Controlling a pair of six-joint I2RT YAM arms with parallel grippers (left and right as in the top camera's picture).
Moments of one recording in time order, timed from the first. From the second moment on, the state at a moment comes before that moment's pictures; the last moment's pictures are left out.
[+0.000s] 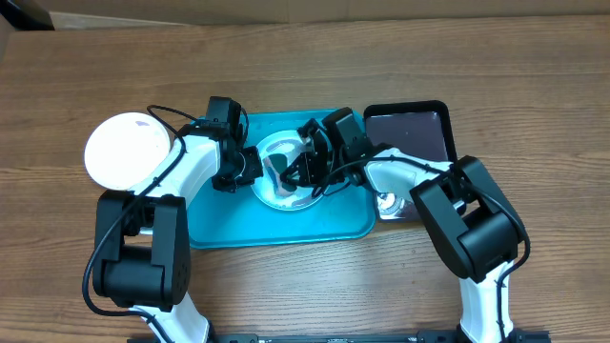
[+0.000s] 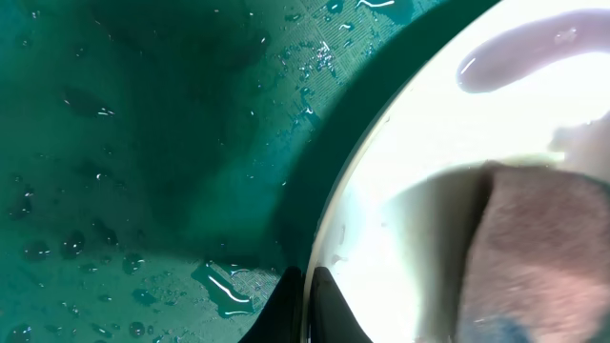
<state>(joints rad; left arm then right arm) -0.14 1.87 1.16 -0.69 0.15 -0.37 0.54 2.13 1.21 0.02 -0.77 0.54</state>
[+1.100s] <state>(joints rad) -0.14 1.87 1.16 -0.69 0.15 -0.37 0.43 1.86 1.32 -0.51 -0.52 0.33</state>
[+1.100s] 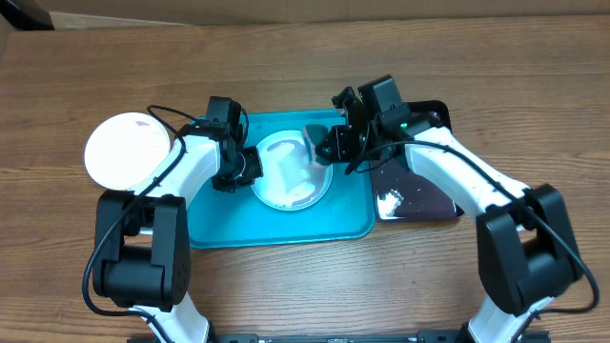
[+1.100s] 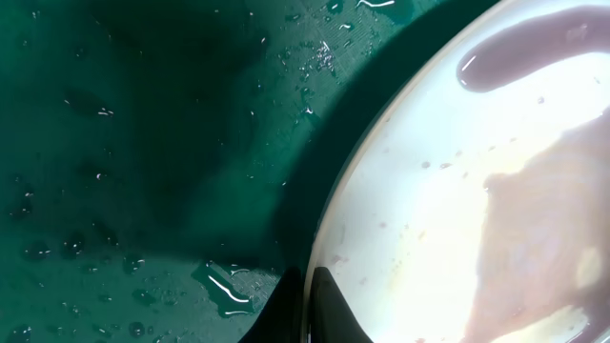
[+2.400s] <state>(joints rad) -0.14 1.87 1.16 -0.69 0.15 -0.37 0.27 1.83 1.24 -0.72 0.19 0.19</state>
